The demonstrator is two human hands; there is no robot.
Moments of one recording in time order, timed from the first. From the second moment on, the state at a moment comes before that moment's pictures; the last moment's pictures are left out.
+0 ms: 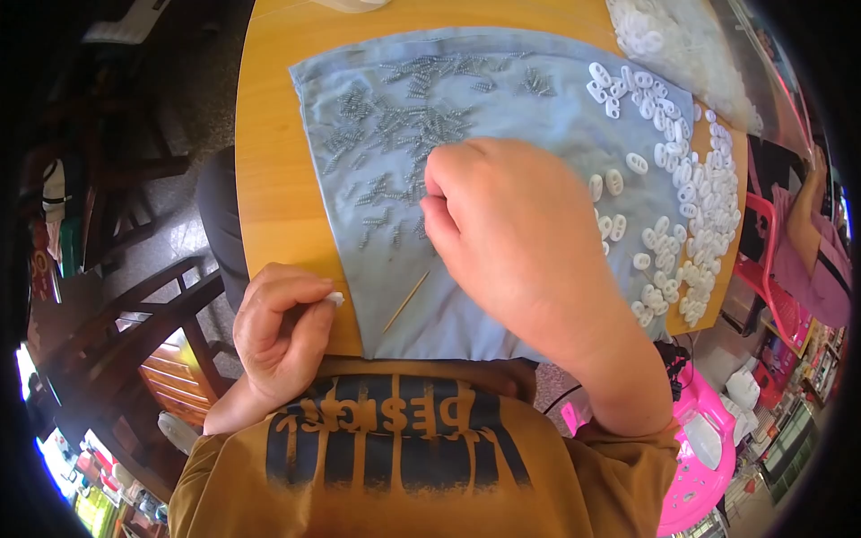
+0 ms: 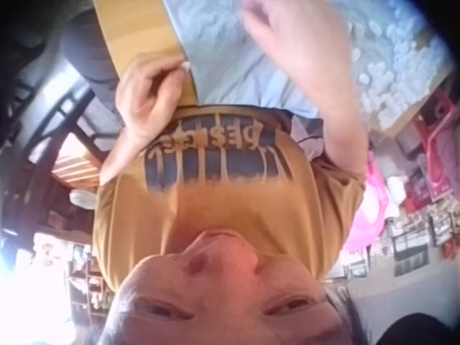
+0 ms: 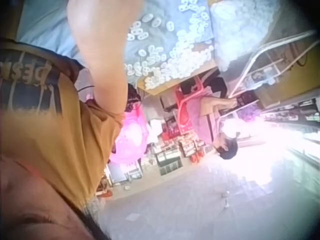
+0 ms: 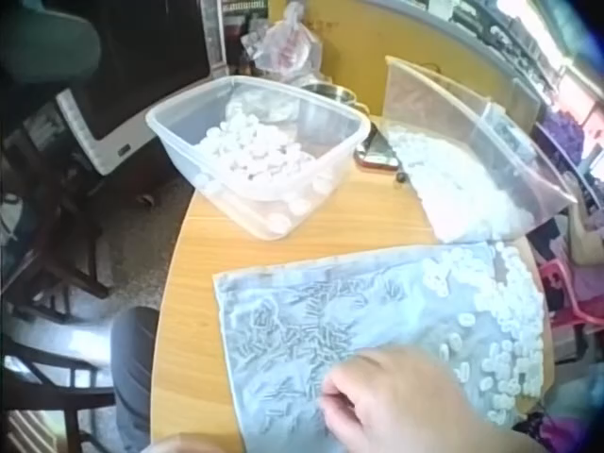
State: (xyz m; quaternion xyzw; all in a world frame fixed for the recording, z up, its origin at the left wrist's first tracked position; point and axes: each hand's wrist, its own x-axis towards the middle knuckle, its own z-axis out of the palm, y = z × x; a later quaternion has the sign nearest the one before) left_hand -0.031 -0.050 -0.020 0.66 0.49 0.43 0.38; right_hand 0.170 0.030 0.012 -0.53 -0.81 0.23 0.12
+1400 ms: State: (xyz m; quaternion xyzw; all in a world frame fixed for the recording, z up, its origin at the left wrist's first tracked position) left_hand 0.013 0.004 0.016 0.45 0.45 0.44 0.62; right_hand 0.190 0.029 0.016 -0.37 -0.36 0.76 0.39
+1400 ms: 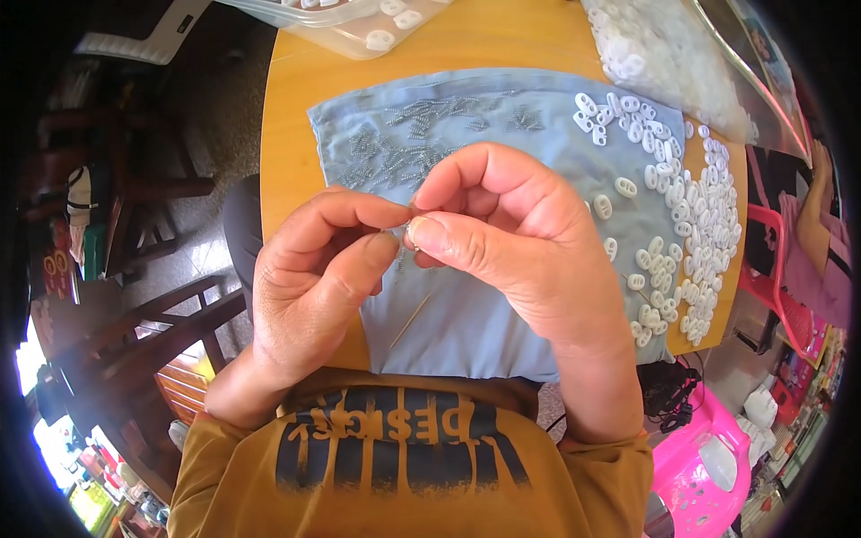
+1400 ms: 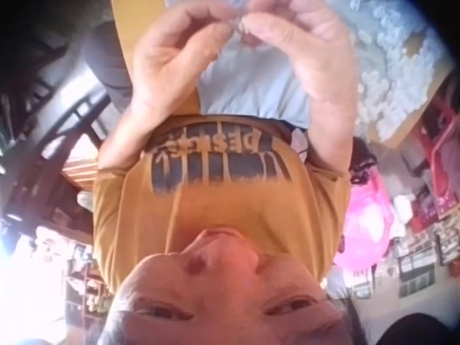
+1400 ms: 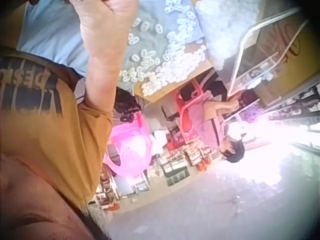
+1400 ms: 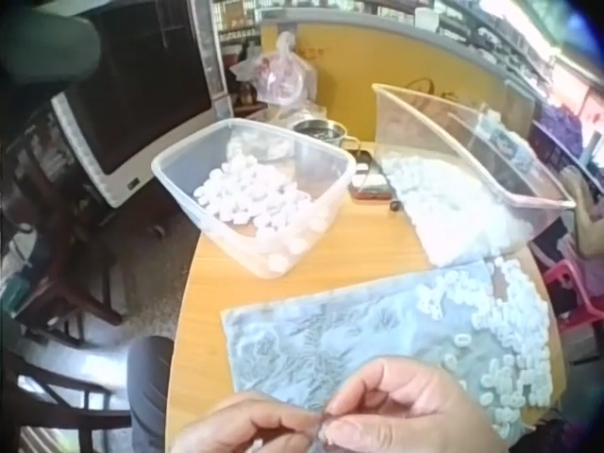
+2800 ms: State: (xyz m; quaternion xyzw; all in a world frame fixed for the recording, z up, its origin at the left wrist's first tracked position) left_hand 0.015 0.010 -0.005 0.37 0.43 0.46 0.68; right_hand 0.180 0.020 0.000 -0.39 -0.68 0.43 0.45
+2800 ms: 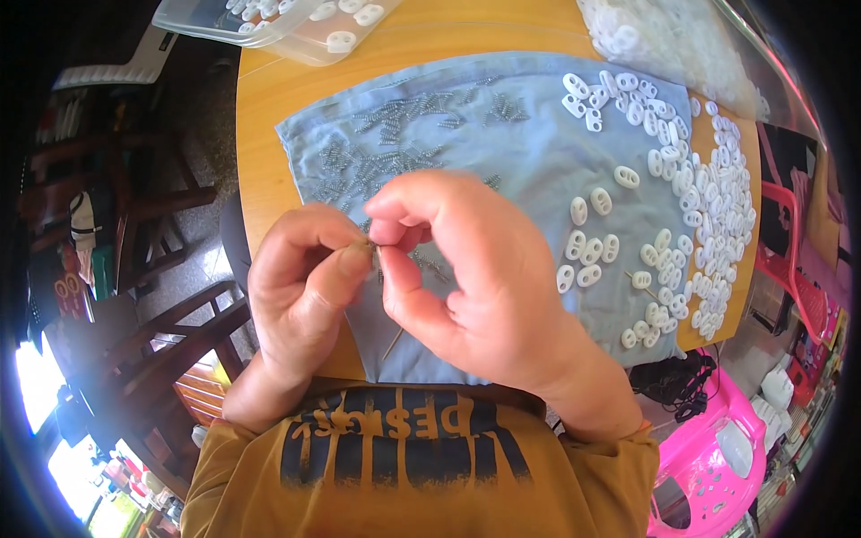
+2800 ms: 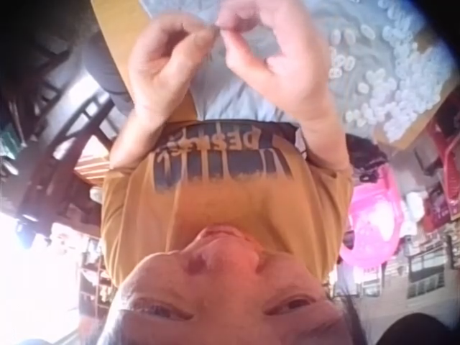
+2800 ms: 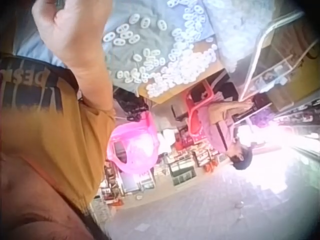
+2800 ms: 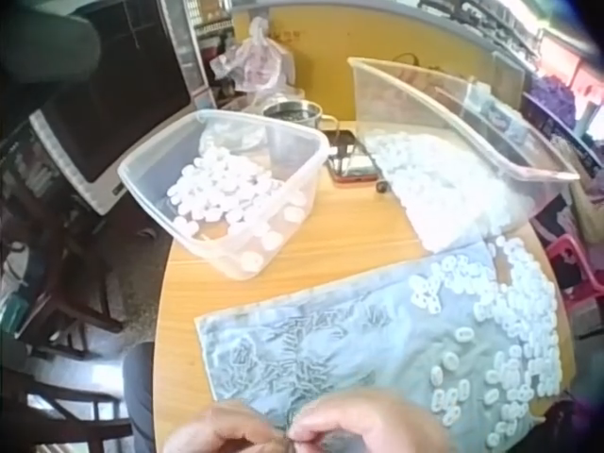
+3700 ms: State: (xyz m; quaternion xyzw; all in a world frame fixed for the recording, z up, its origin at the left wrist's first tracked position) left_hand 0.018 0.008 -0.009 0.71 0.48 0.45 0.27; right_hand 0.212 0.031 -0.002 -0.56 -0.72 0.28 0.30
